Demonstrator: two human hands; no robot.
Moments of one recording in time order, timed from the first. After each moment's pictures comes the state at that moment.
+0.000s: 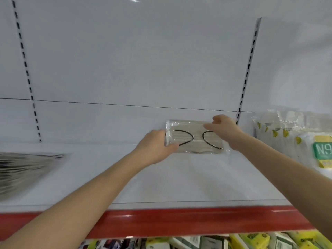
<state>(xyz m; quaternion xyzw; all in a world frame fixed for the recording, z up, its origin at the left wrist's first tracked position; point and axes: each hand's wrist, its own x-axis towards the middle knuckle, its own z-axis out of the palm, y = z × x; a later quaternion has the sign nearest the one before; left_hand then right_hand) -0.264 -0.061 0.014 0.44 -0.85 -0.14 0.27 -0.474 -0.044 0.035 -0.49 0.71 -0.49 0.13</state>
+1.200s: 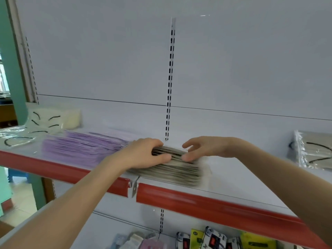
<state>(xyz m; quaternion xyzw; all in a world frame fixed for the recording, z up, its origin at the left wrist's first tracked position) 0.110 -0.089 0.012 0.56 -0.81 -0.07 0.15 -0.099 -0.118 0.030 -0.77 0.57 -0.06 0.29</state>
